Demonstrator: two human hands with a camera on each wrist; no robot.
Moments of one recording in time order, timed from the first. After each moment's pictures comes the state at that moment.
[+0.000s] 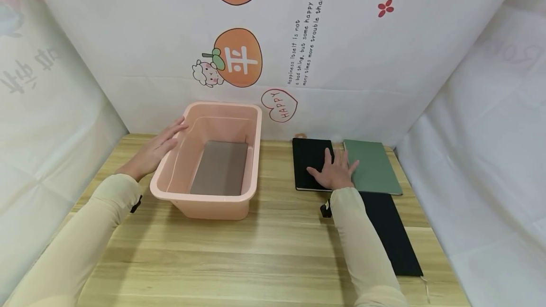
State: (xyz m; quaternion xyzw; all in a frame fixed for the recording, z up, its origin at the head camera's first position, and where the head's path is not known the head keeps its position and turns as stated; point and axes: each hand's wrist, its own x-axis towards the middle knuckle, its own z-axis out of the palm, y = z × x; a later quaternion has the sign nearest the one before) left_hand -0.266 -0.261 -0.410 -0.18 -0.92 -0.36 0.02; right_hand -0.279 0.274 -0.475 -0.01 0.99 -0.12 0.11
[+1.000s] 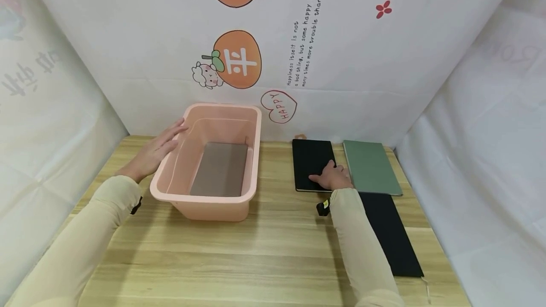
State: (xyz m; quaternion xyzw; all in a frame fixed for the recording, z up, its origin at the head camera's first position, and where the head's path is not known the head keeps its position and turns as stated) left_hand -0.265 -0.262 -0.409 -0.18 -0.92 -0.35 0.02; right_hand -0.276 0.267 -0.464 0.04 0.96 -0.15 0.23
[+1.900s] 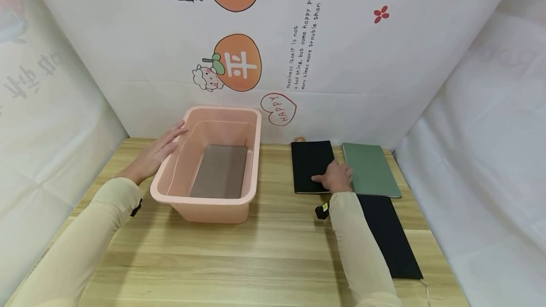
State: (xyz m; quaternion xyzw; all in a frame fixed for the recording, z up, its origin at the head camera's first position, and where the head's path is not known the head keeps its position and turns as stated) left_hand -0.264 -0.261 -0.410 -0.19 -0.91 -0.36 0.02; right_hand -0.278 0.270 -0.470 0.10 0.97 -0.20 0.12
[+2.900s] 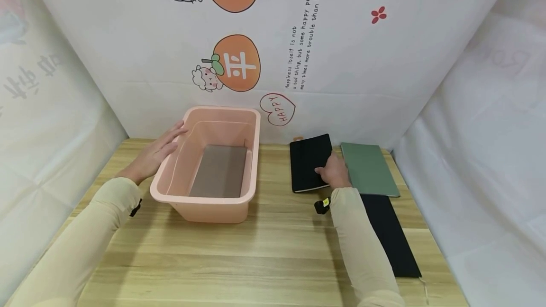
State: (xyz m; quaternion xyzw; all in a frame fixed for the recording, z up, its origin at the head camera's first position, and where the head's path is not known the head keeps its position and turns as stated) left_hand -0.262 -0.261 -0.409 -0.19 -0.91 -0.36 0.02; right_hand -0.279 0.268 -0.445 0.04 0.97 -0.24 0.08
